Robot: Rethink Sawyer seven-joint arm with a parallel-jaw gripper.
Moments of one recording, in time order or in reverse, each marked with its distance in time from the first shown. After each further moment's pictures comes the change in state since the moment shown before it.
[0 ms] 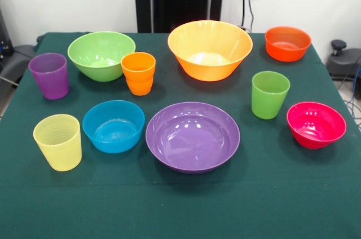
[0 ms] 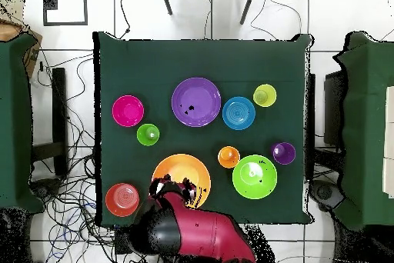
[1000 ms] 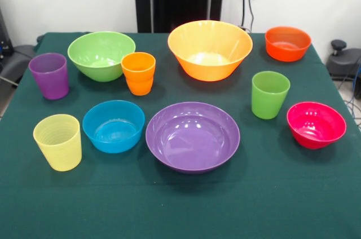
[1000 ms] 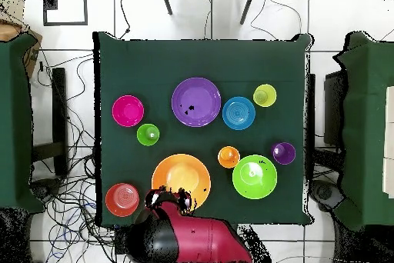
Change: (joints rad) arm -0.044 -0.019 0.072 0.073 -0.046 0.000 0.000
